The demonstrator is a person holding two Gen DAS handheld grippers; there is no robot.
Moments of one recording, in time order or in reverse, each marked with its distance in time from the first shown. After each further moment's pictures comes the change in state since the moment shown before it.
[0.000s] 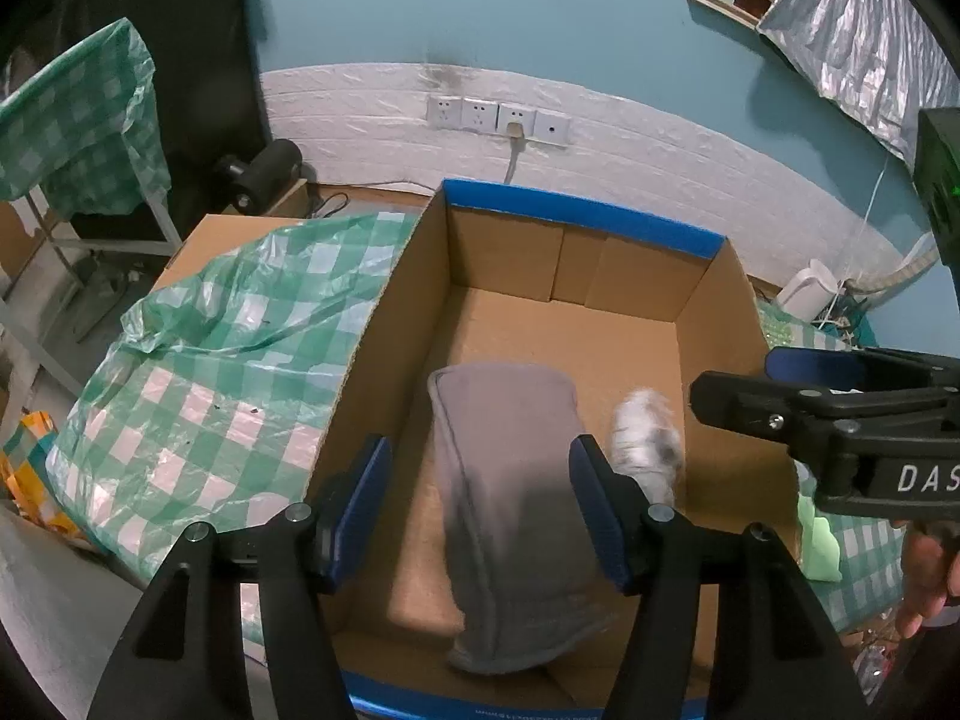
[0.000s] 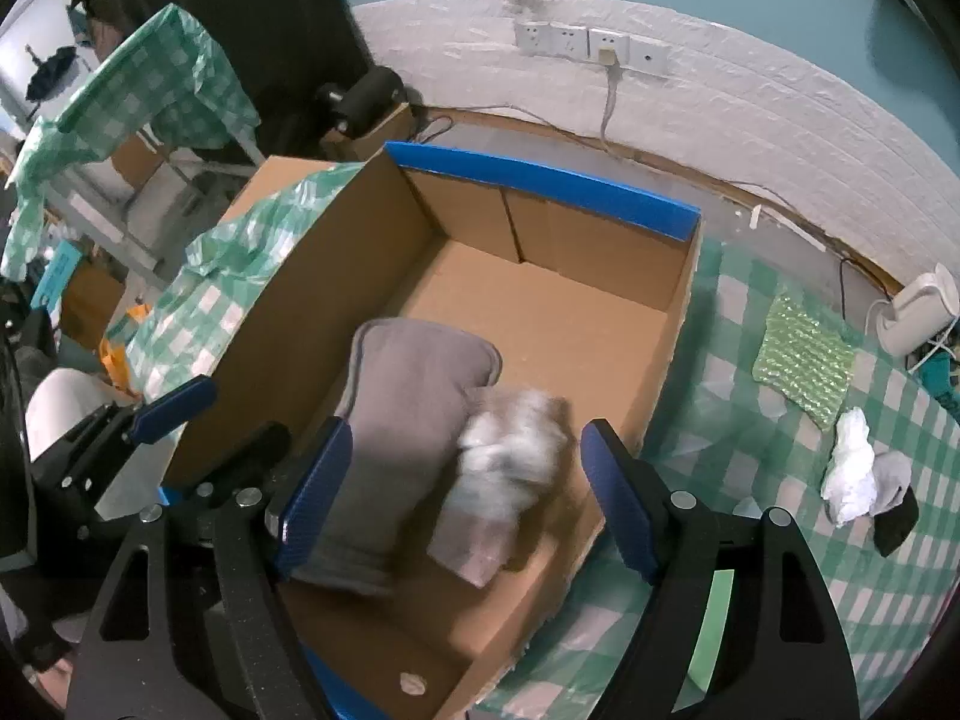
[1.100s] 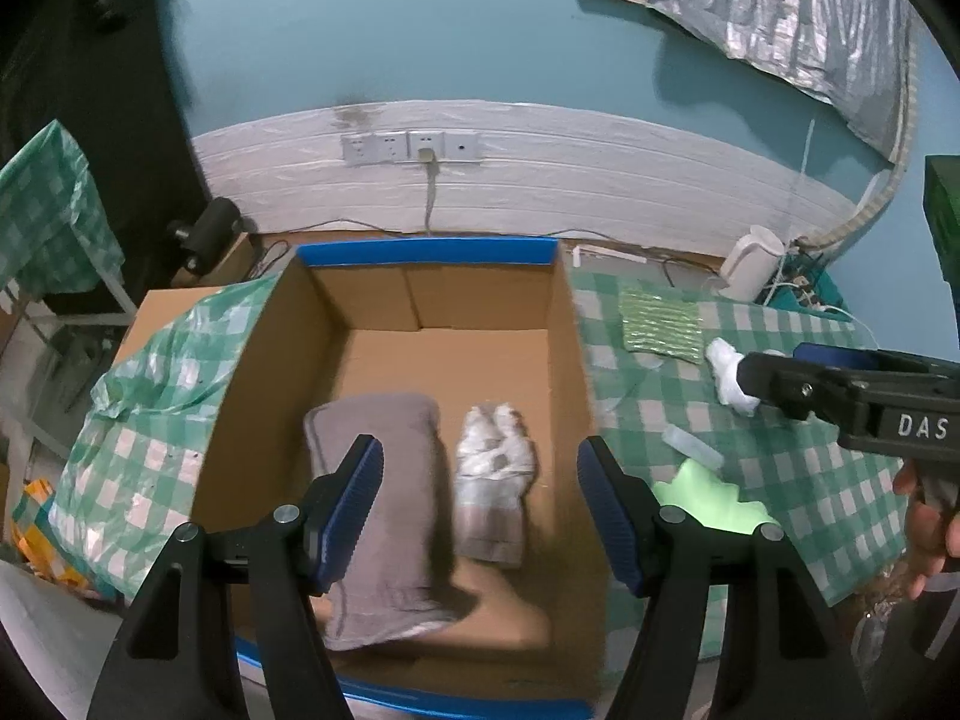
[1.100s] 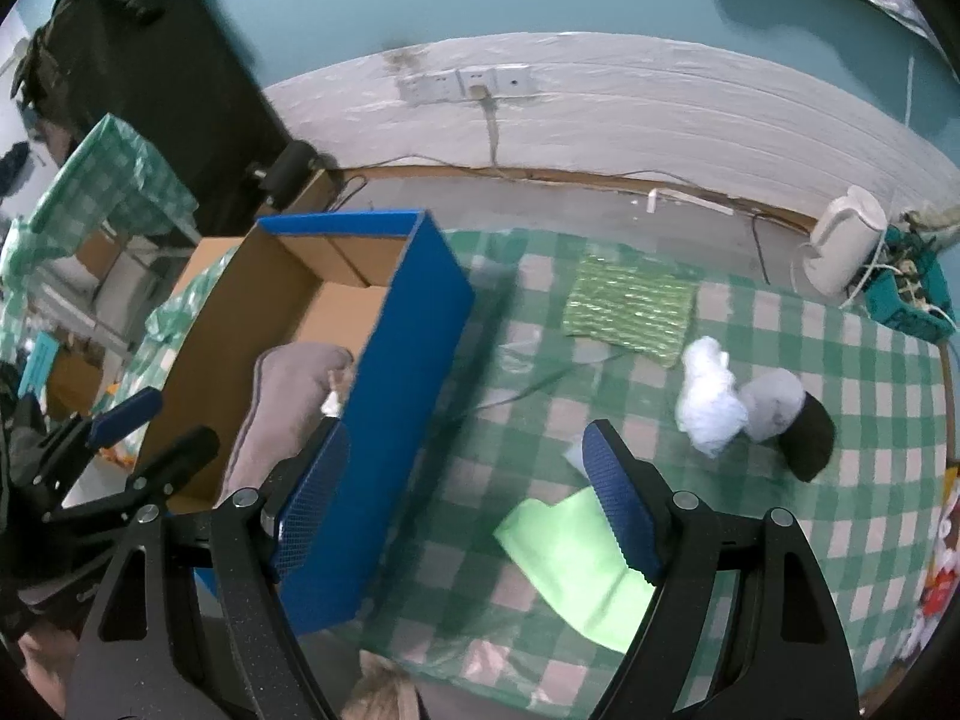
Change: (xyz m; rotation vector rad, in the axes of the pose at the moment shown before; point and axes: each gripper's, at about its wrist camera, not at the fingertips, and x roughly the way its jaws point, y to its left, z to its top) left arm -0.035 -0.098 0.005 0.142 -0.036 -0.036; right arm -0.084 -0.108 -0.055 0.183 -0.125 -0.070
